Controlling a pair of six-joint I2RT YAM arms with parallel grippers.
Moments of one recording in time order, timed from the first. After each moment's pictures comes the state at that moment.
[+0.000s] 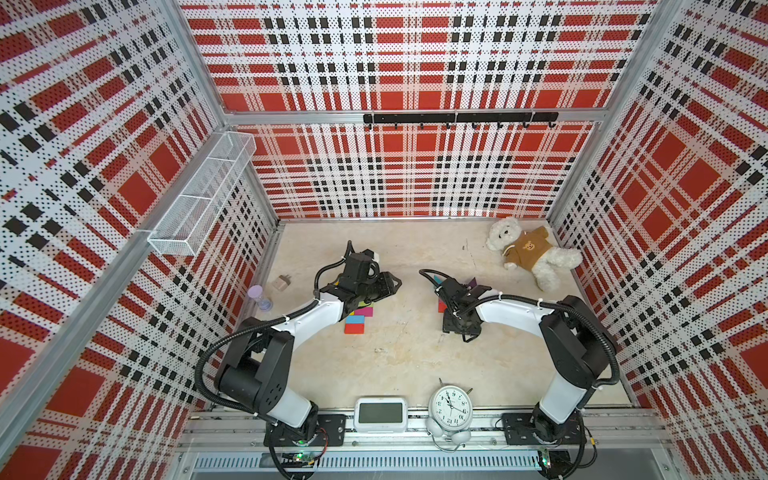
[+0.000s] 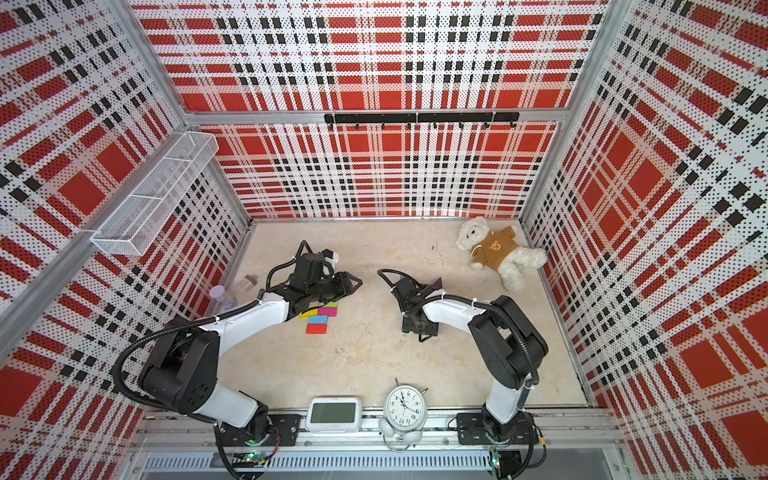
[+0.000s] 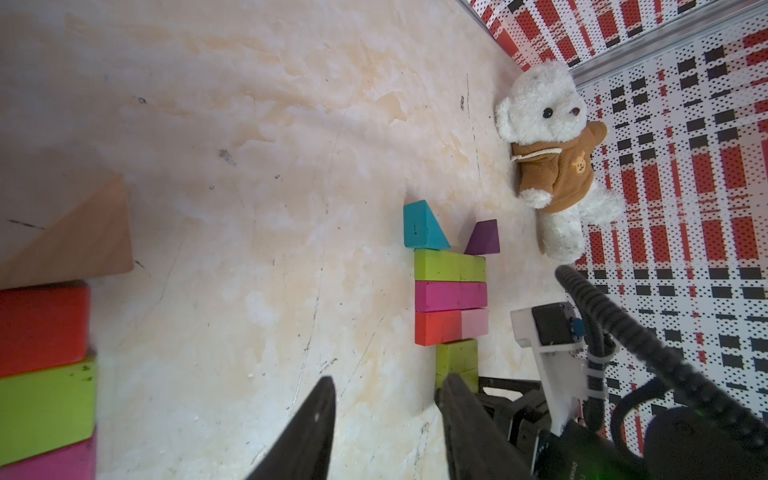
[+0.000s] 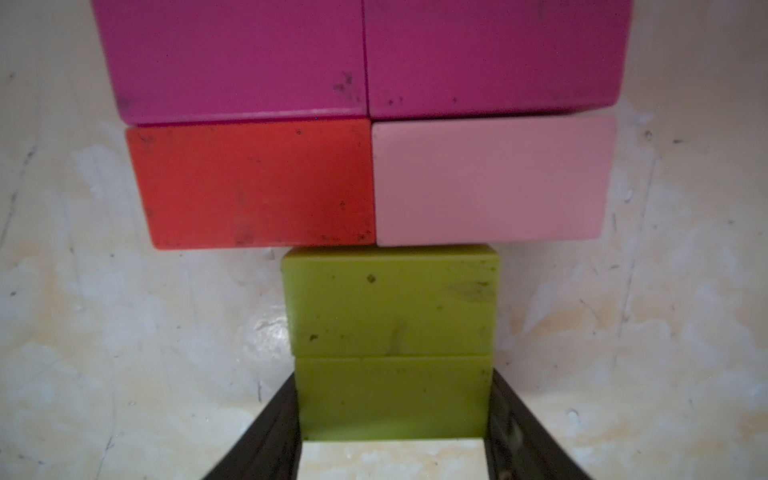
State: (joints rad) left arm -0.42 1.54 0.89 -0.02 0.35 -0.73; right arm 0.68 1.75 1.04 -0.67 0.18 0.78
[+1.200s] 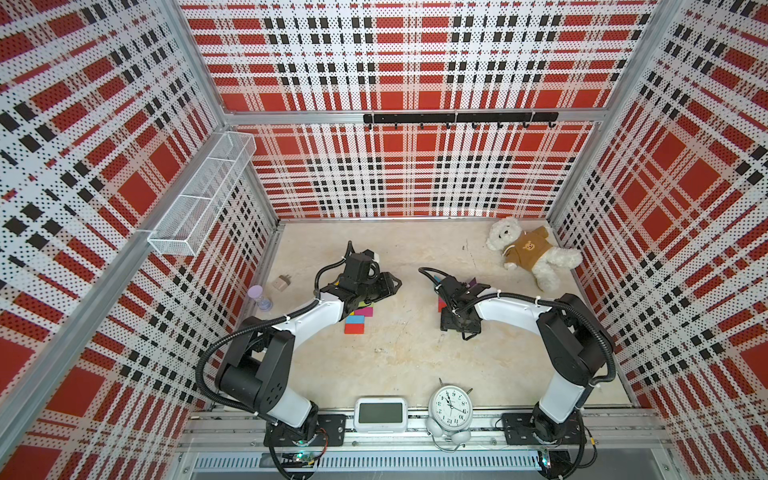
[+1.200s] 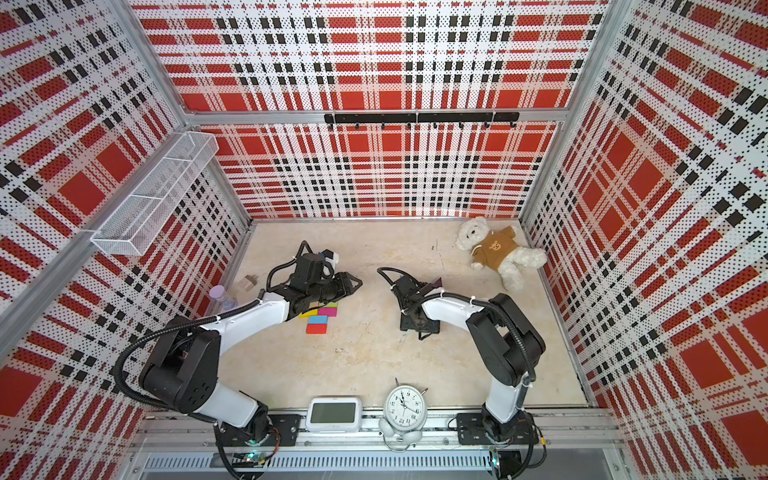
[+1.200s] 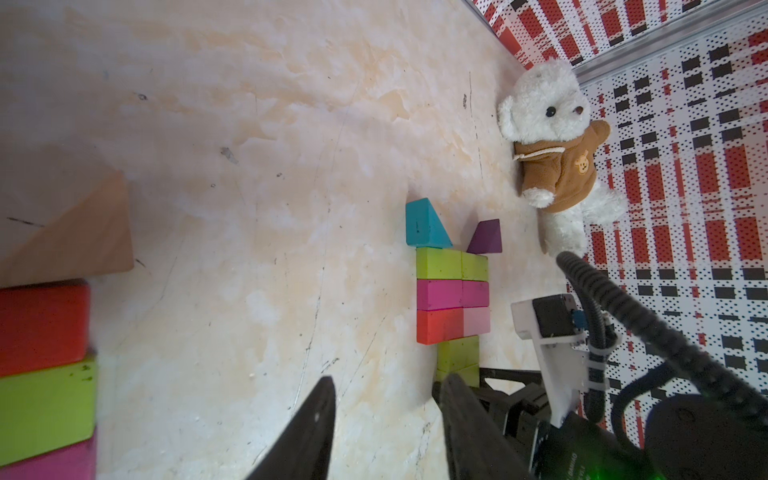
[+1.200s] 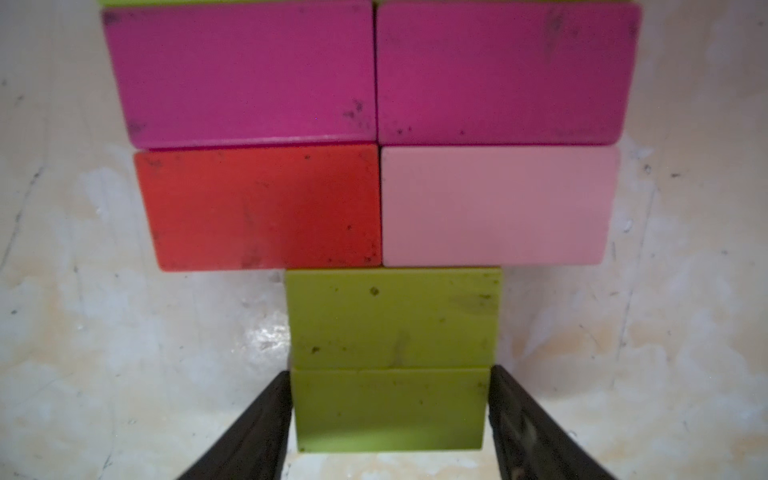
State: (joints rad) left arm -0.42 1.55 0.89 -0.01 0.35 -0.73; right arm 0.67 1.77 1.05 -0.67 0.20 0.75
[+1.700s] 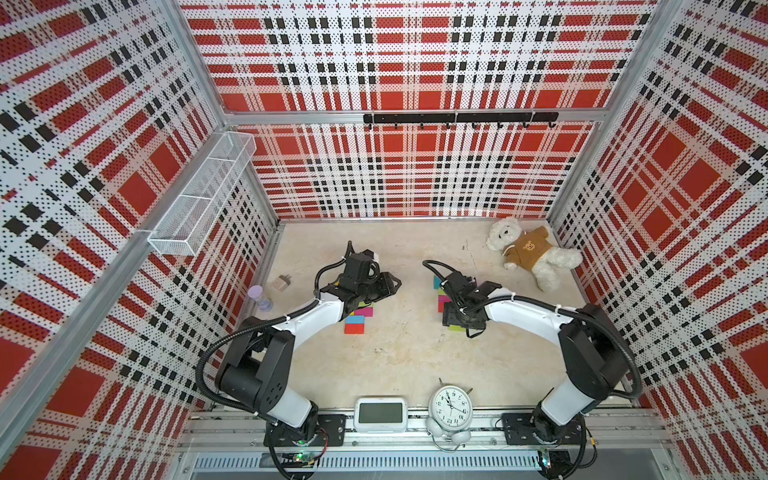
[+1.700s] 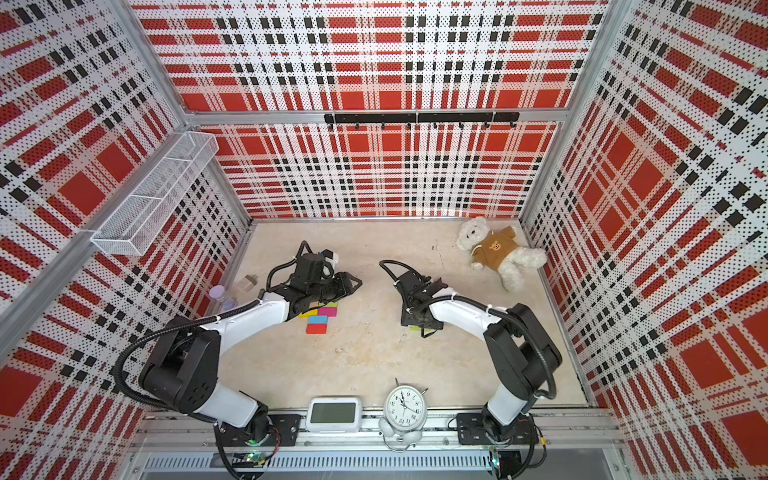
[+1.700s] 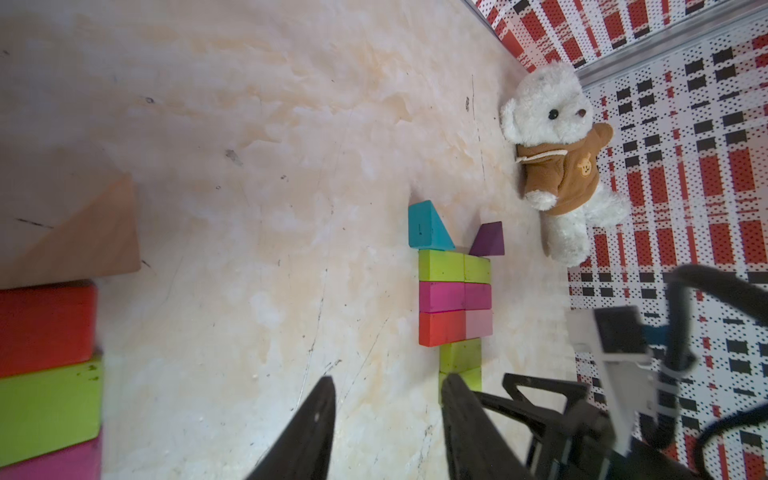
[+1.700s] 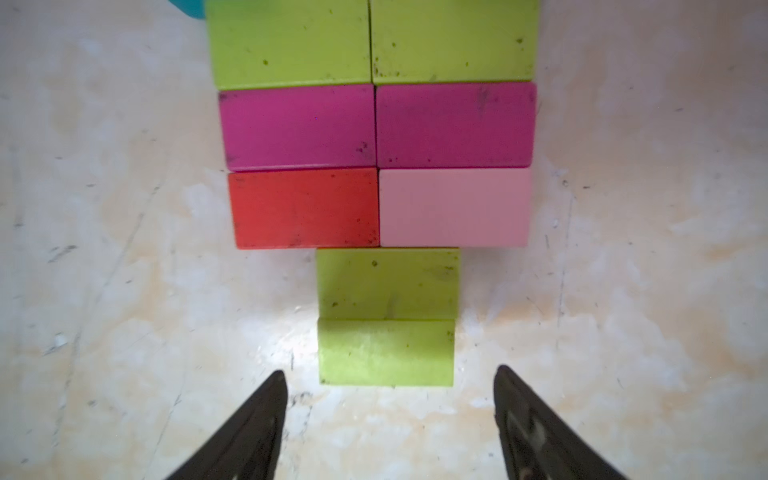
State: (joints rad) left arm -0.42 1.54 0.89 -0.02 0.33 -0.73; right arm 0.67 1.62 1.05 -0.72 0.21 0.75
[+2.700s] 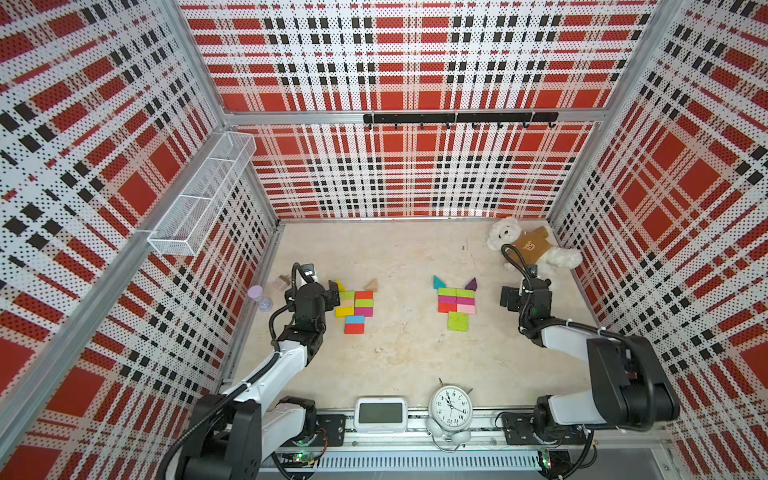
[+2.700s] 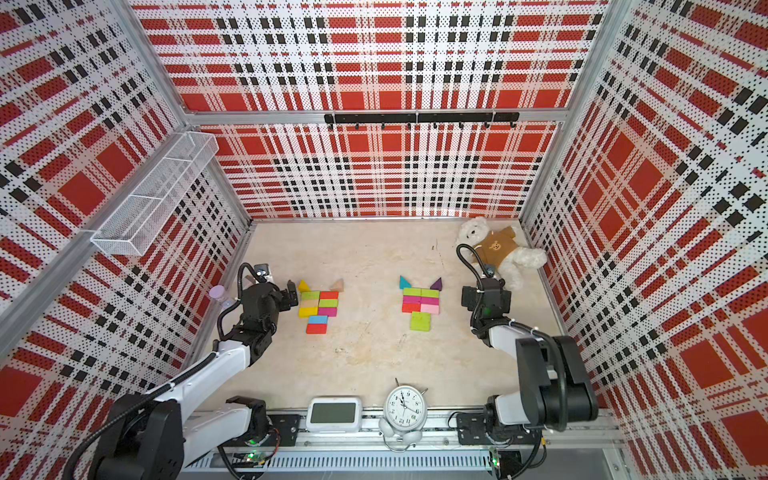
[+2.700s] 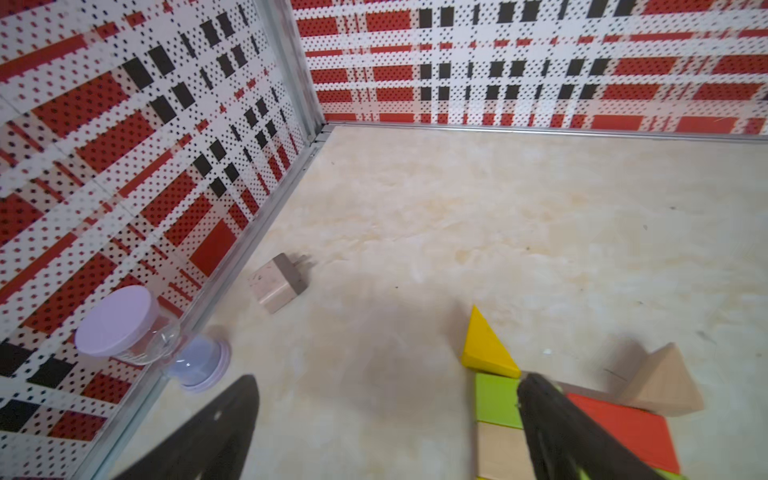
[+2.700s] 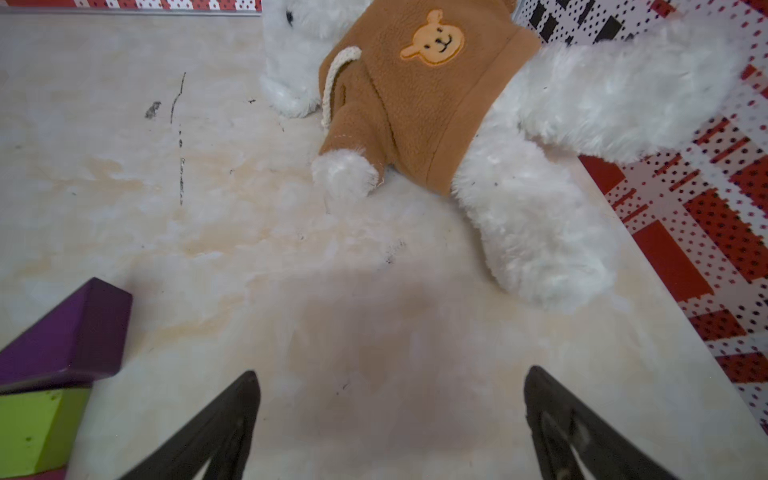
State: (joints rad) left arm -0.13 1.14 0.42 0.31 -0.42 -0.05; right arm 0.07 1.46 0.47 0.41 0.32 0.04
